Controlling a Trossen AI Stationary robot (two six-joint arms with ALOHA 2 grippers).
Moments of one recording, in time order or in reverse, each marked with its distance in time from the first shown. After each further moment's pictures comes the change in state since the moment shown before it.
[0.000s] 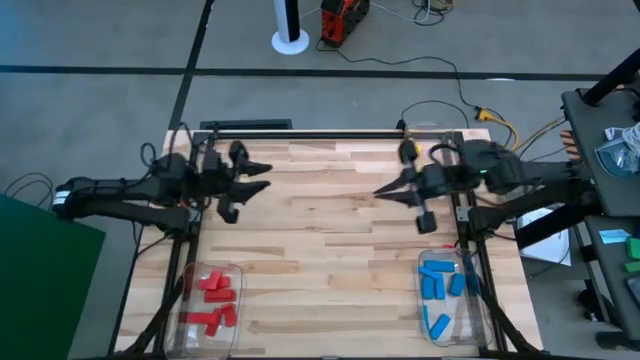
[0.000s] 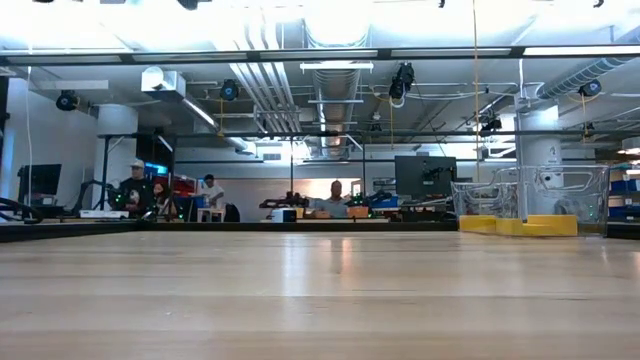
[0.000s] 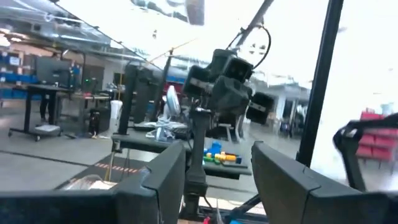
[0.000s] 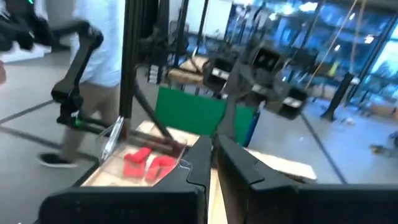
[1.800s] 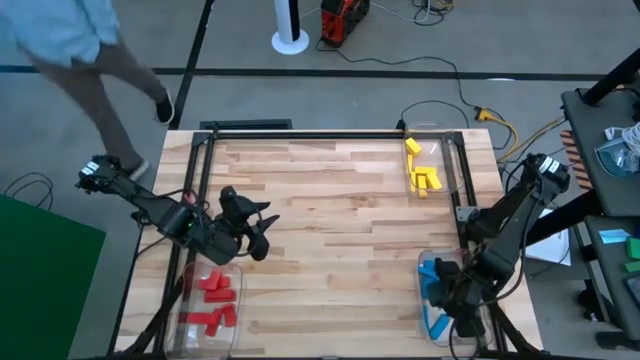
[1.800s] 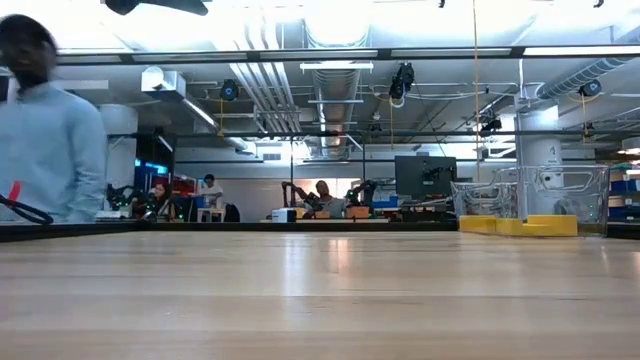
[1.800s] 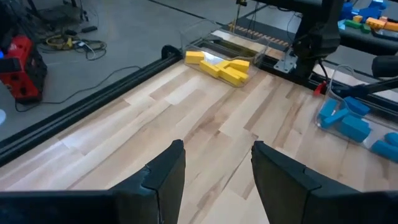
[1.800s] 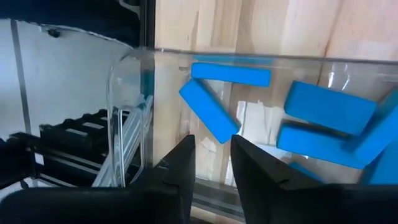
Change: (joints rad) left arm -0.584 0.373 0.402 -1.084 -0.982 -0.623; right arm 0.823 0.275 -0.188 -0.708 -0.069 1.077
